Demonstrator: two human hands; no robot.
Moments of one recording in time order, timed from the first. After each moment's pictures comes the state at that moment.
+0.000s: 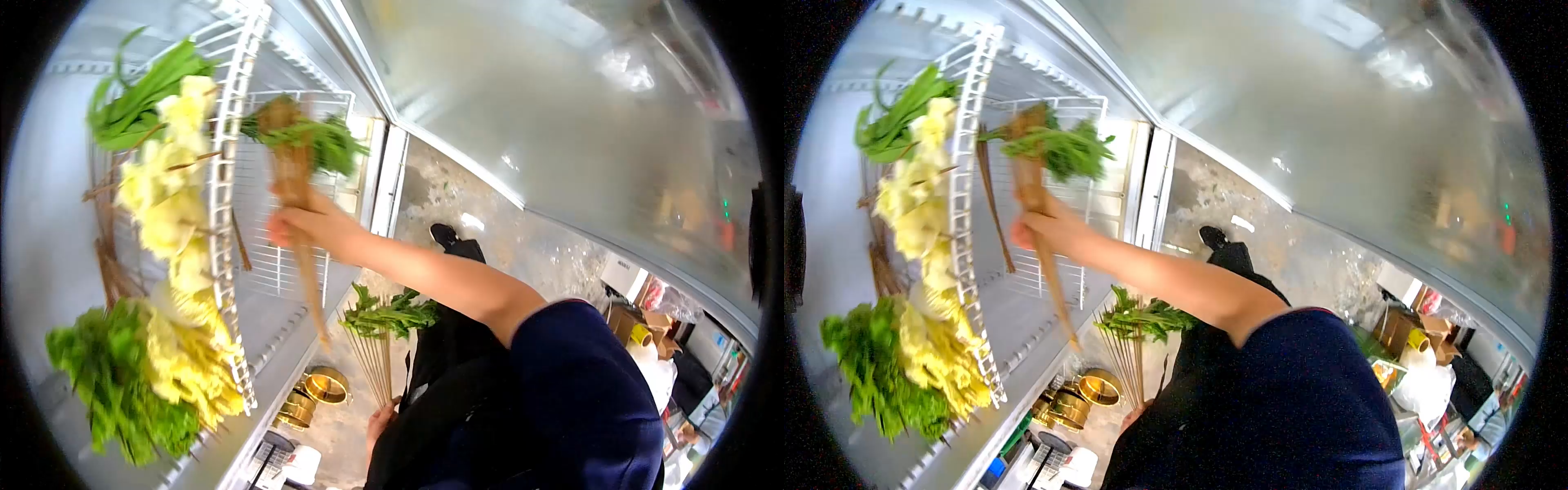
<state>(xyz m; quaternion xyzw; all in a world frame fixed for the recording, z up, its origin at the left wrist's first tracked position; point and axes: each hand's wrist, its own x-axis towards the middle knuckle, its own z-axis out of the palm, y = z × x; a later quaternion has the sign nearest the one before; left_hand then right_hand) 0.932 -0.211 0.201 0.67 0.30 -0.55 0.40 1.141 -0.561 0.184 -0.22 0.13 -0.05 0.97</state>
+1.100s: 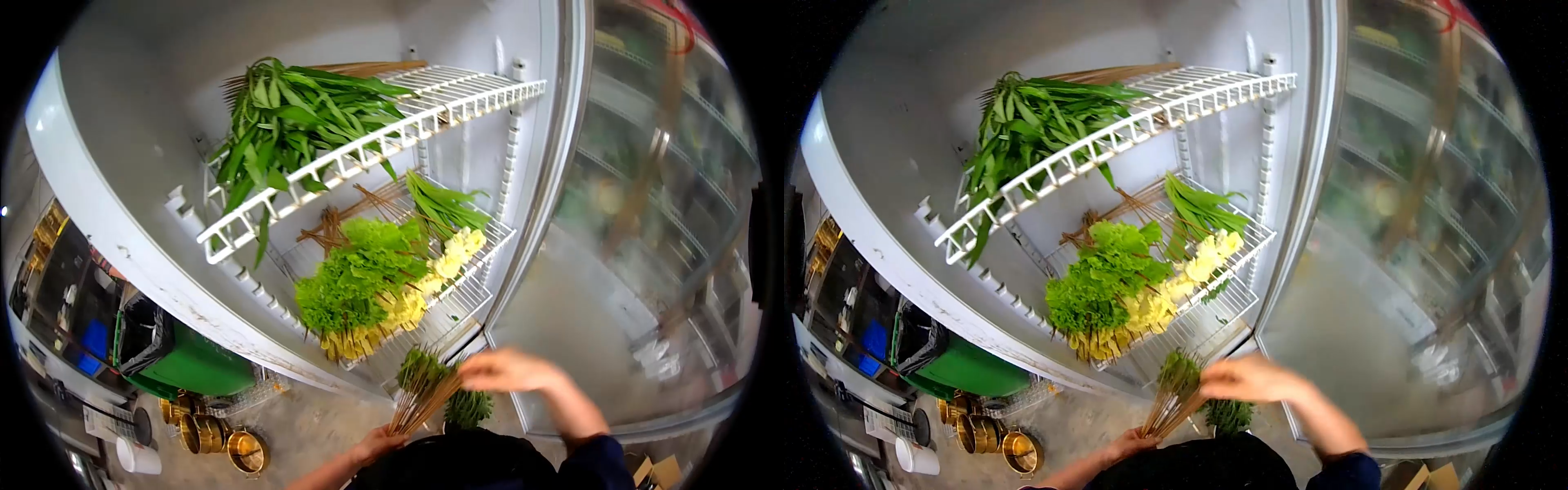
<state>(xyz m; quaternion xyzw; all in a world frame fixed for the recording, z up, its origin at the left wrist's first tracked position) 0.982 -0.277 0.252 0.61 0.05 -0.50 0.61 1.007 -0.589 0.417 -0.87 -0.19 0.19 0.41</state>
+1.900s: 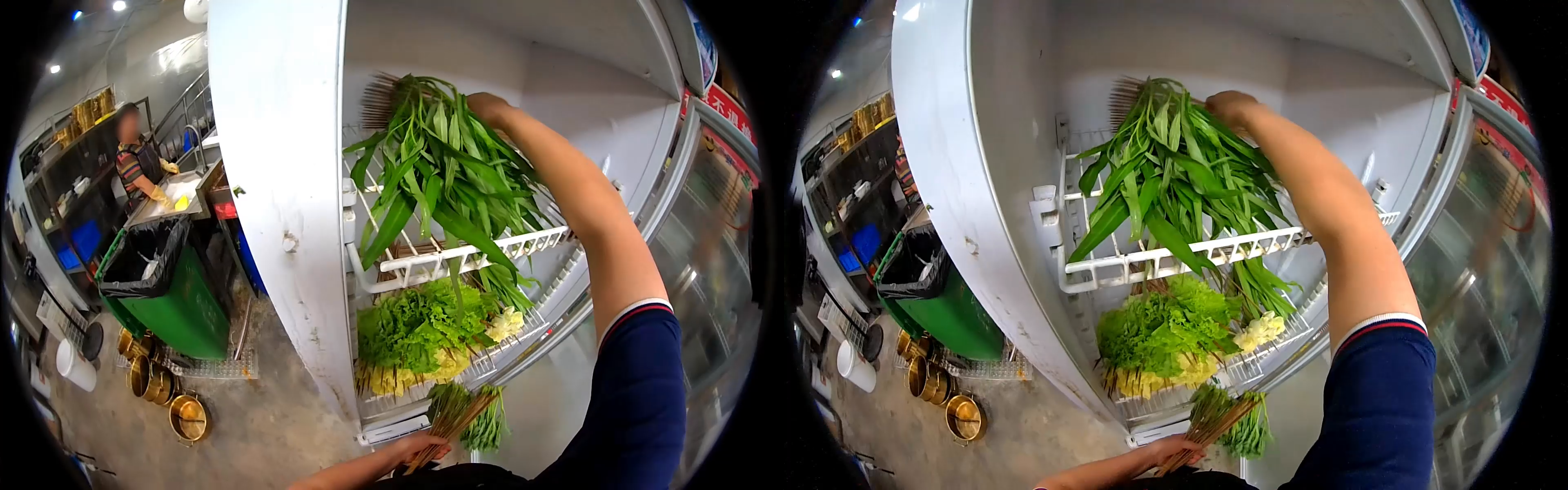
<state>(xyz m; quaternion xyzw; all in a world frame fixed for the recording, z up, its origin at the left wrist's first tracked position) 1.058 -0.388 0.170 0.35 0.08 -0.60 0.71 1.393 -0.478 0.726 -0.98 -0.15 -0.12 0.03</state>
